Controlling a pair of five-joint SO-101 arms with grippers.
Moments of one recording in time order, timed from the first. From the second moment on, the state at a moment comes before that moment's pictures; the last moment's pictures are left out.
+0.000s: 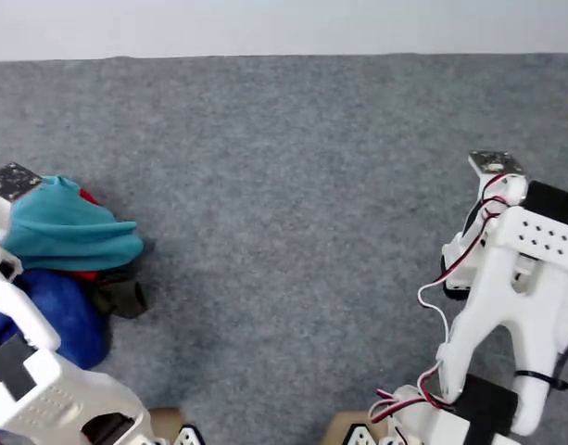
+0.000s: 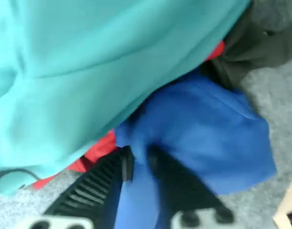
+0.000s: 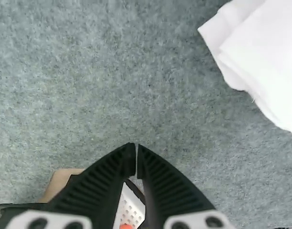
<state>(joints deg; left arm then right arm) -48.4 9.5 -2.0 95.0 -66.3 20.2 -12.7 12.7 100.3 21.1</state>
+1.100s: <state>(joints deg) -3.6 -8.2 -49.5 82.0 -10.8 20.2 -12.7 12.7 100.4 20.9</state>
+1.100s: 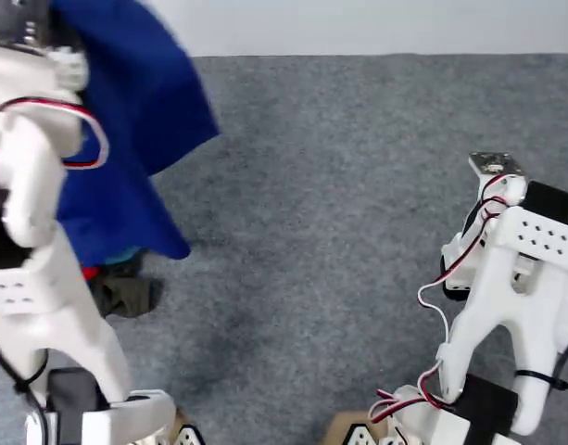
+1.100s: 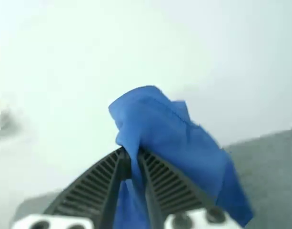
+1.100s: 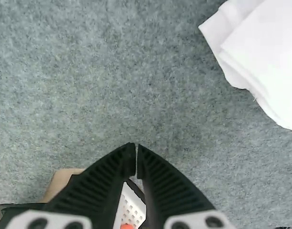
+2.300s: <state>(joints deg) -10.1 18.2 -34.0 88.1 -15.3 -8.4 1.8 10.5 90.5 11.3</state>
